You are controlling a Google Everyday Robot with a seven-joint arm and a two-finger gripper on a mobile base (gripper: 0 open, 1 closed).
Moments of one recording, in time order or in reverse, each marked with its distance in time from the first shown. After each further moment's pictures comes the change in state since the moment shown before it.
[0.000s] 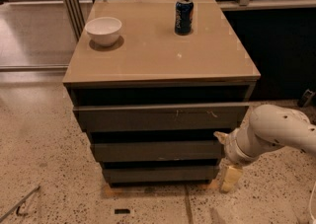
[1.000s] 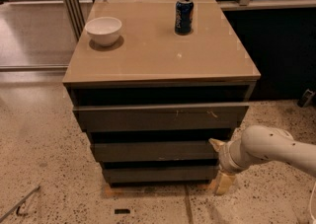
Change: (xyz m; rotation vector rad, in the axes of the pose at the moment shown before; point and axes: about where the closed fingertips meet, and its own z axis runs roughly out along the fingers) arm 0.026 -0.015 0.077 0.069 -0.027 -0.078
